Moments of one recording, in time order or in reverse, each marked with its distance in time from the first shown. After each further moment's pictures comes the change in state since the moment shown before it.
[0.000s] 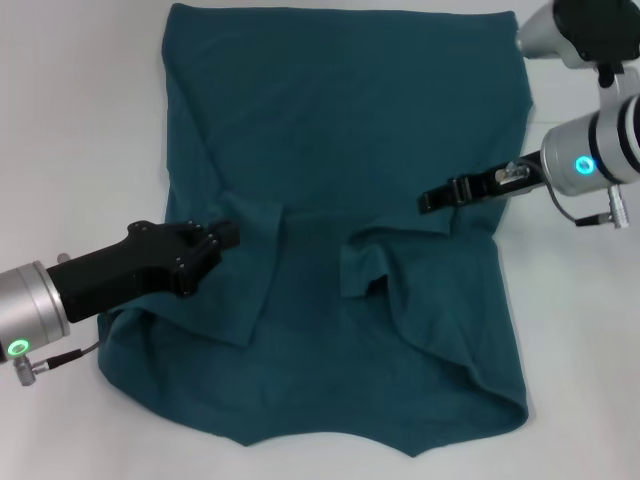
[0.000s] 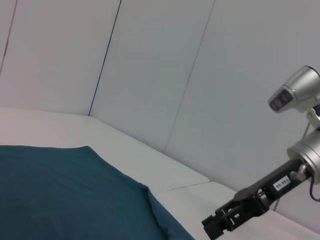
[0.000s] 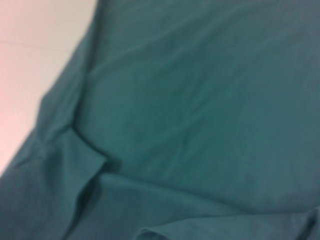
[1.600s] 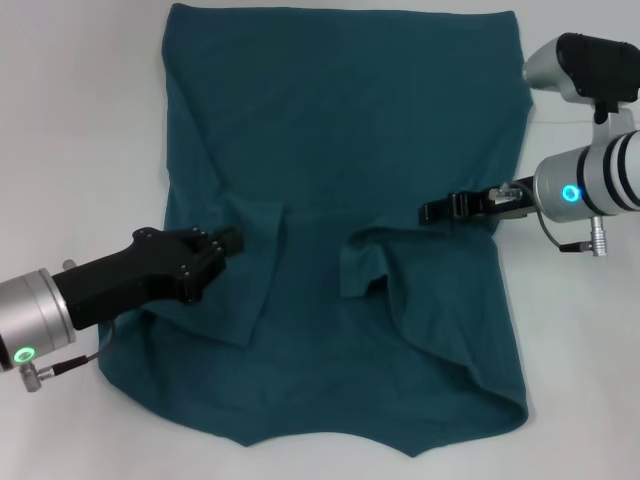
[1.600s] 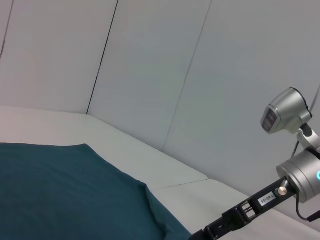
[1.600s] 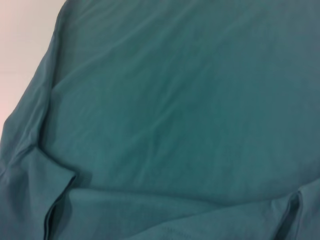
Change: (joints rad) left arm -0.004 0.000 -0.001 -0.034 -0.003 0.000 0.037; right arm 0.006 0.003 0.012 0.183 0.054 0.195 0.004
